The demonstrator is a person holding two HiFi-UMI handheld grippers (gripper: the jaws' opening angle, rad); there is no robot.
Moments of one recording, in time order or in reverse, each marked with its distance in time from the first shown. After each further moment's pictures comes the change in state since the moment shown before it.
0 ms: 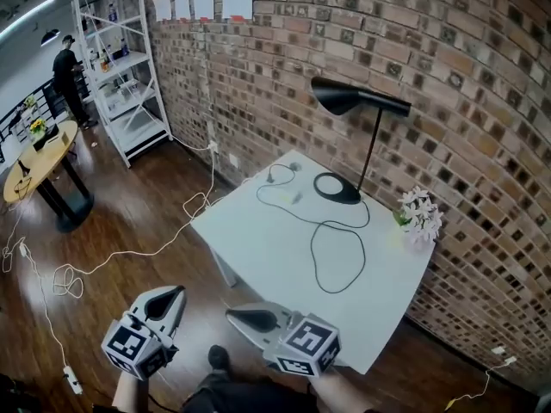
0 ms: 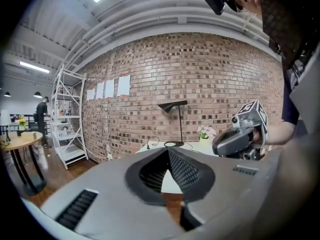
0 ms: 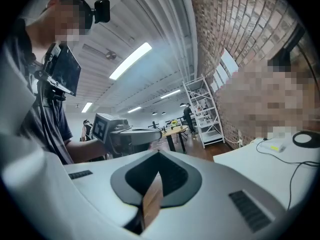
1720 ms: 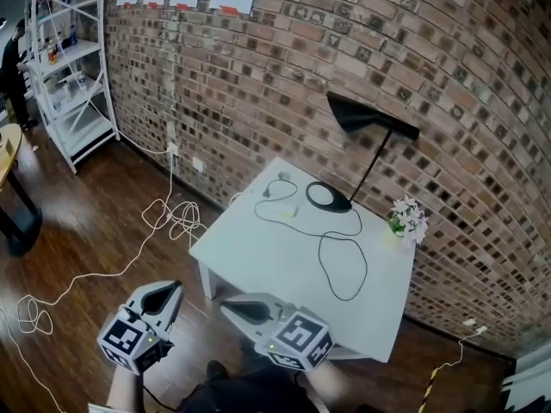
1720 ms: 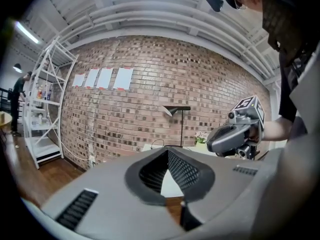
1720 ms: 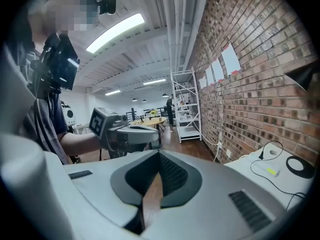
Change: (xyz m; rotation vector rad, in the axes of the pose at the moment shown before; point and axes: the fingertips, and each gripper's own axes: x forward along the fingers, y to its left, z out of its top) left arm 0.057 0.191 -0.019 -0.043 -0.091 -0.273; right arm 0.178 -0.078 0.041 -0.096 0.150 -0.289
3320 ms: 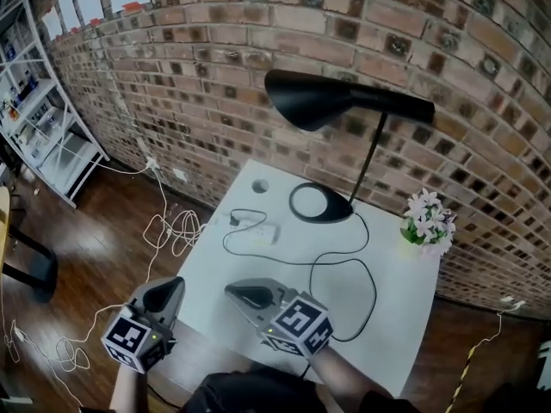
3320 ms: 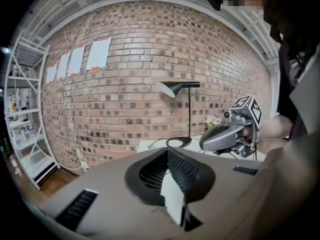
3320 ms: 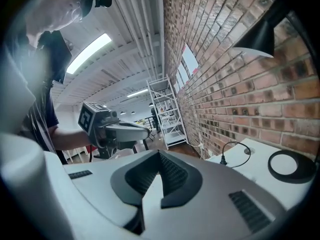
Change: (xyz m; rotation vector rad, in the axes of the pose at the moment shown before) left arm 0.257 0.031 0.019 0.121 0.242 -0.049; right arm -0.026 -0.271 -0.016 0.190 -0.114 -0.070
